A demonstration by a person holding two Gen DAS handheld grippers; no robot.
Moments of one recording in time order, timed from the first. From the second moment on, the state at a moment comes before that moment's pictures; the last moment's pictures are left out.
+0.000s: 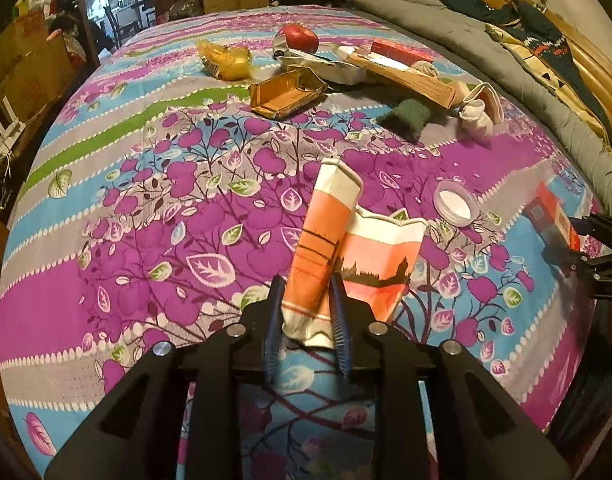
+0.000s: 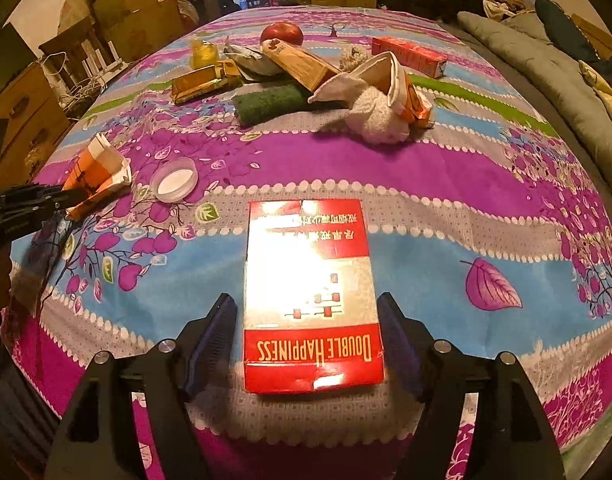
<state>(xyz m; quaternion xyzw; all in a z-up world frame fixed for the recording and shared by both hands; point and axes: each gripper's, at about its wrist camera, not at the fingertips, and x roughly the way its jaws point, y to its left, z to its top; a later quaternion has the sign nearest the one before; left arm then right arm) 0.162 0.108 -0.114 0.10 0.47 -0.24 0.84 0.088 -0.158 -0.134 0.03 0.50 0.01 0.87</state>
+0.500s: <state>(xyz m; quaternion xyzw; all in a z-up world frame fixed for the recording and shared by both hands) 0.123 0.093 -0.027 0.05 0.41 -0.20 0.89 0.076 -0.176 -0.062 0.09 0.42 0.01 0.90</state>
